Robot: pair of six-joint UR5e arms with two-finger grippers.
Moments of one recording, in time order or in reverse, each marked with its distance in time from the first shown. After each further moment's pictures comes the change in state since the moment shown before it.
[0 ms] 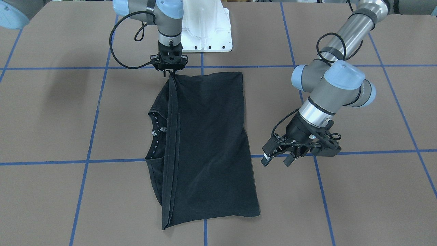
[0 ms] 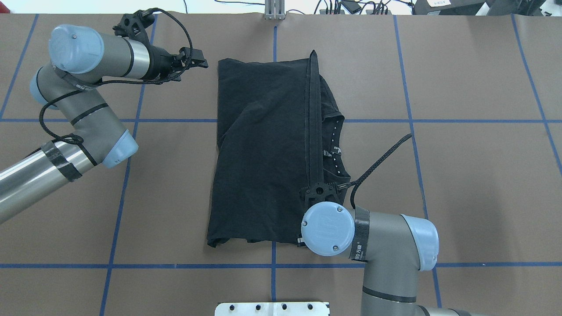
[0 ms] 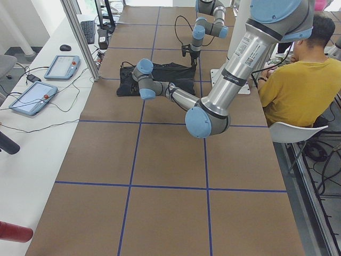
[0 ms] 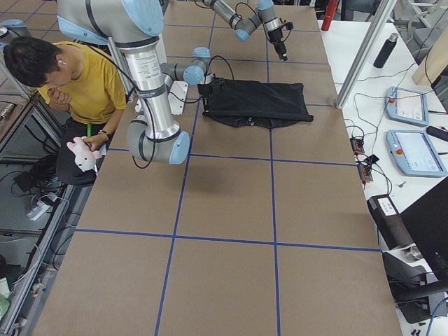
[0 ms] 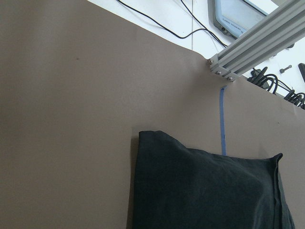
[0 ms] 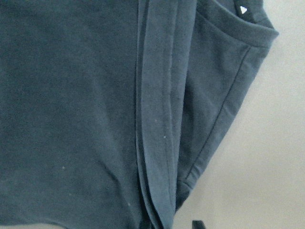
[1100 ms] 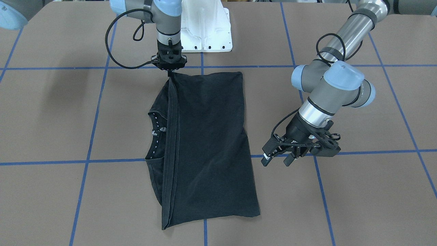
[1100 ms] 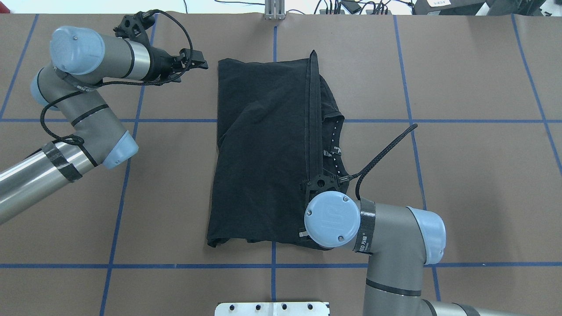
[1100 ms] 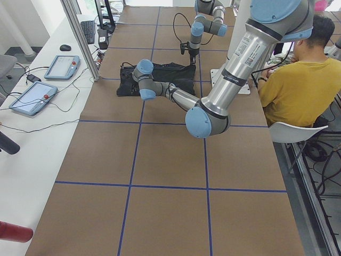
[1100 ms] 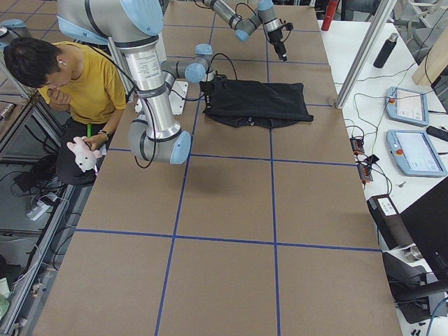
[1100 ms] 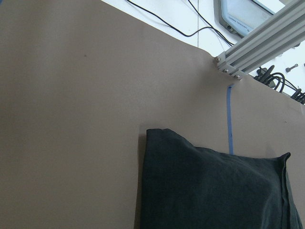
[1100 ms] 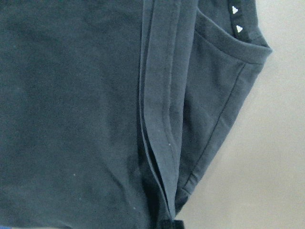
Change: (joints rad) left arm 0.002 0.001 0.003 -0.001 0.001 0.000; right arm 0.025 -0.001 0.029 -0.005 0.029 -0.002
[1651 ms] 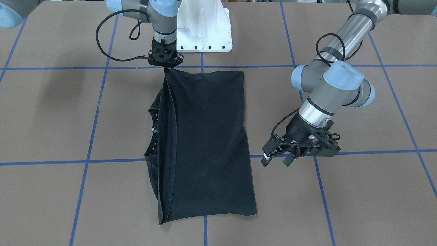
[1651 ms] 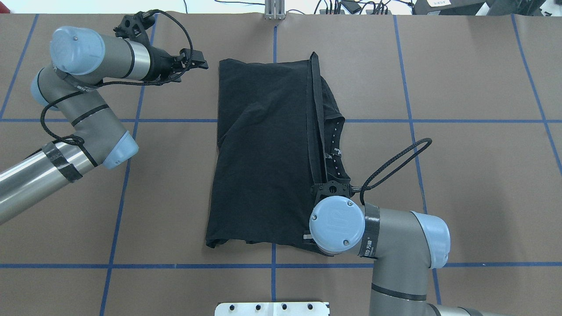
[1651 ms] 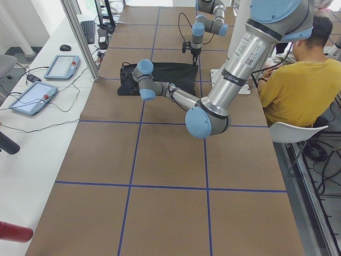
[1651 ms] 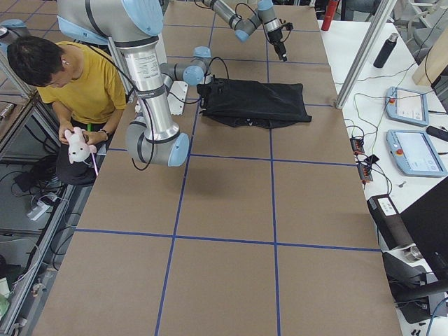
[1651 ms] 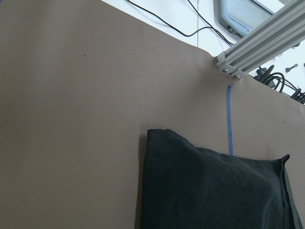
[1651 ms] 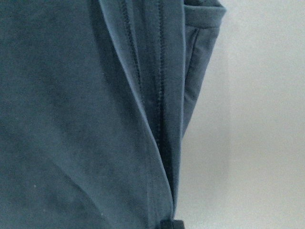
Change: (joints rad) left arm 0.000 0.000 0.000 -0.001 0.003 0.000; right arm -0.013 -0.043 0.026 0.006 0.055 0.218
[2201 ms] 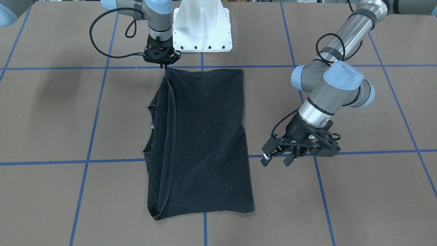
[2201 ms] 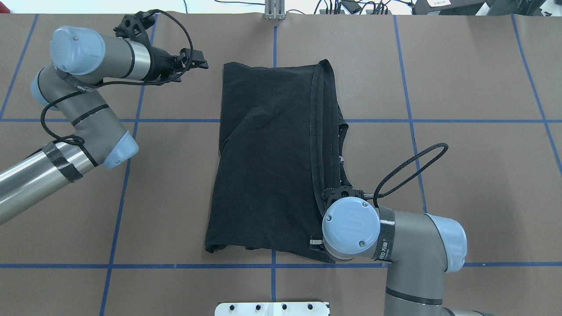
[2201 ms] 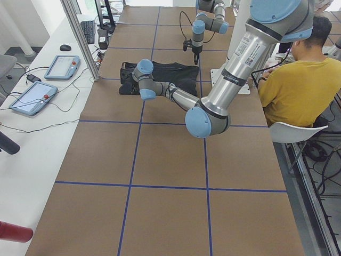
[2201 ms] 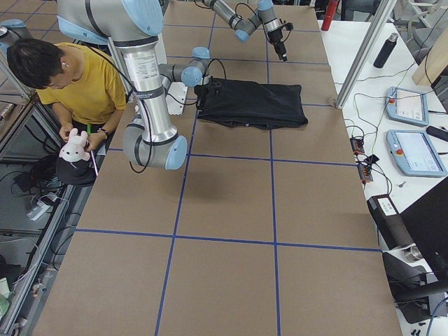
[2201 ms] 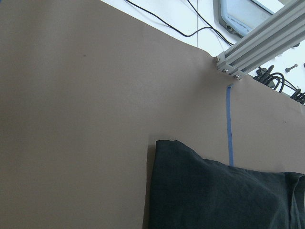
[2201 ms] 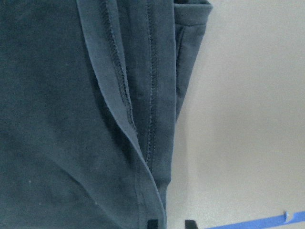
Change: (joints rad) left arm 0.000 -0.001 0.000 0.000 0.000 0.000; right arm 0.001 -0.029 0.039 0.001 0.027 0.017
